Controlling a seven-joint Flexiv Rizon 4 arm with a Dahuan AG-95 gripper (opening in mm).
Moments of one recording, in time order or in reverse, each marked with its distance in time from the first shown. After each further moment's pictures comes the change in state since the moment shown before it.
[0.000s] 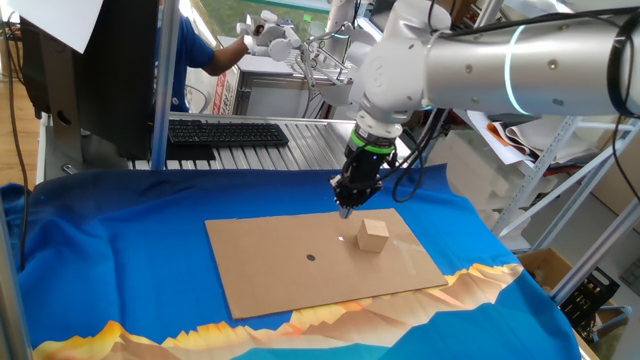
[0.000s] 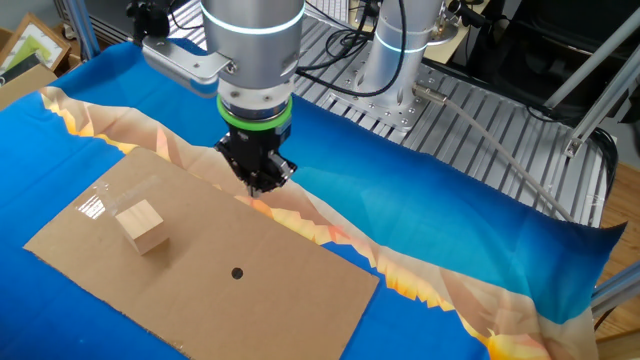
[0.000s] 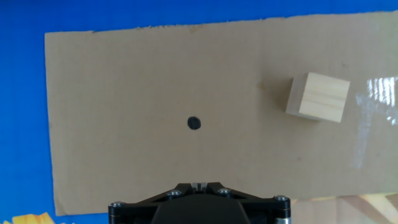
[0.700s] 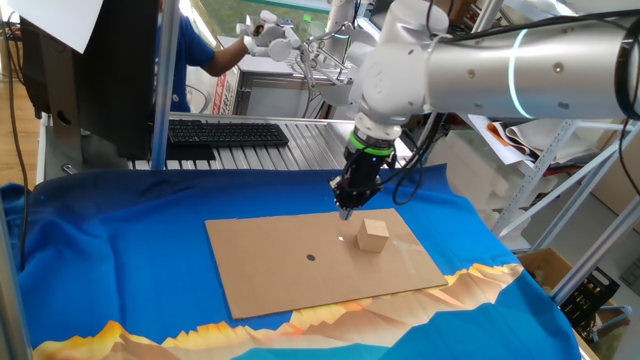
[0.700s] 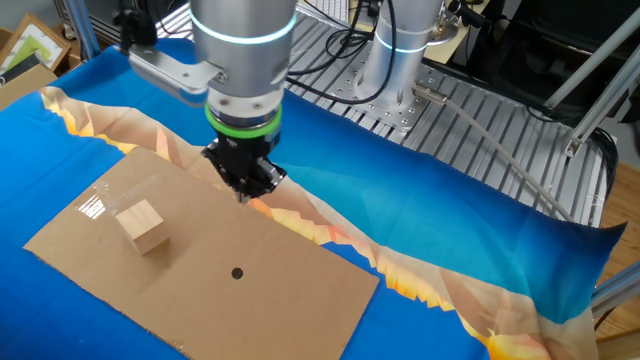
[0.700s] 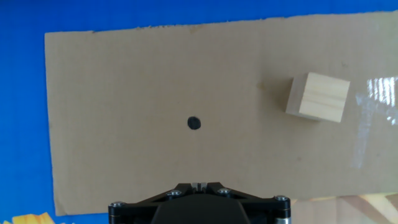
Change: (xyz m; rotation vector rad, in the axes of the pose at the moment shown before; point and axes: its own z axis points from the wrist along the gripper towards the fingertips) arm -0.005 -0.003 -0.004 -0.001 -0.010 0.012
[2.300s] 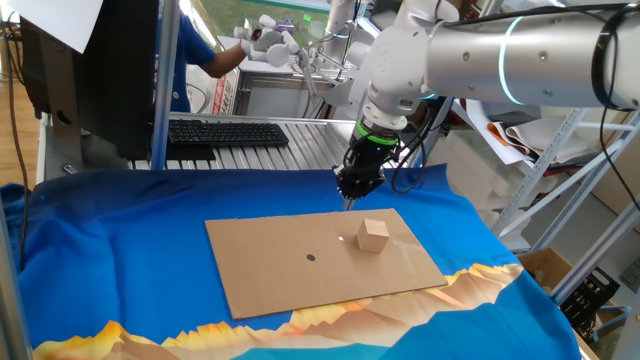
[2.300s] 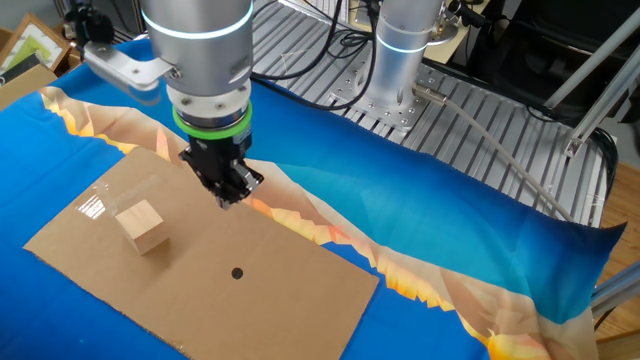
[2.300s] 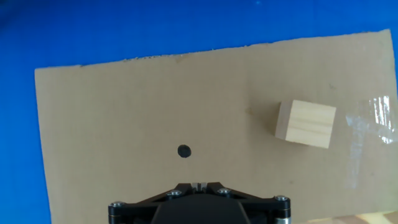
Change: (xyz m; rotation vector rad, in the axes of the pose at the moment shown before) arm -0.019 -0.012 0.000 -0.041 0.003 0.108
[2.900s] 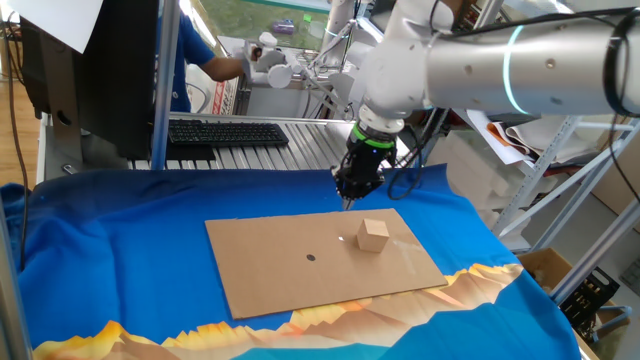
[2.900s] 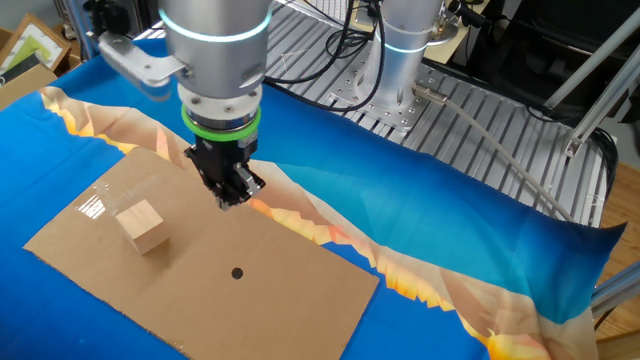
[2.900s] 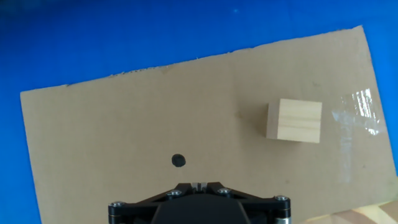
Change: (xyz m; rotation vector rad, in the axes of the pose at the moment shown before) arm 0.001 -0.001 0.000 0.044 -0.073 0.043
